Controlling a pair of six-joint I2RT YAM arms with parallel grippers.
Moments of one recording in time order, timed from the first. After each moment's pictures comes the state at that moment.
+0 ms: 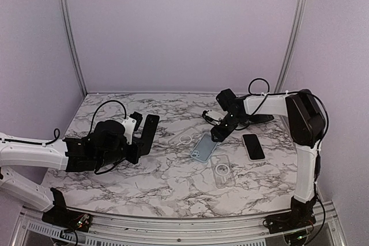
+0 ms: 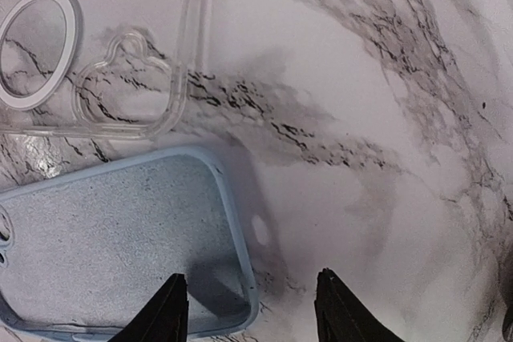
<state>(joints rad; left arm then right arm) -0.98 1.24 0.65 0.04 -0.35 -0.28 0.50 2.08 1.48 -0.60 -0.10 -0.31</state>
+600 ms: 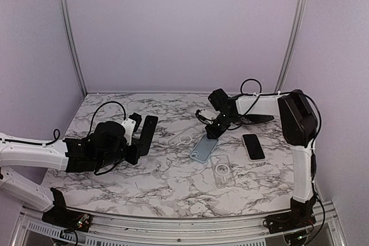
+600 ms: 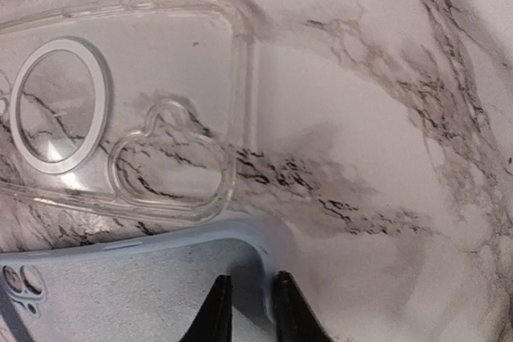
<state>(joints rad) -0.98 1.24 0.64 0.03 -0.37 -0.28 0.54 2.15 1.58 -0.61 -0.10 -0.25</state>
